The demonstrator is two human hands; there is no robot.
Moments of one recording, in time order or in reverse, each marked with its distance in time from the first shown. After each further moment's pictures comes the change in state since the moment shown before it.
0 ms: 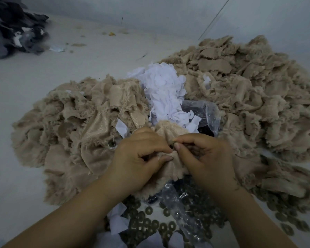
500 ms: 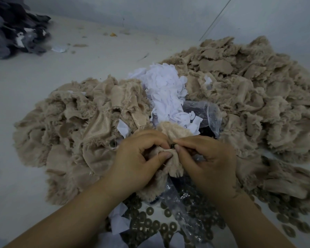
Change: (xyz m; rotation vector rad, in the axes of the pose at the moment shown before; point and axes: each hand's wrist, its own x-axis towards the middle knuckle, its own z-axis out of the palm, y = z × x) left_hand -0.002 0.003 0.001 -0.026 0.024 -0.171; right_hand -0.004 0.001 -0.001 -0.224 0.063 -0.188
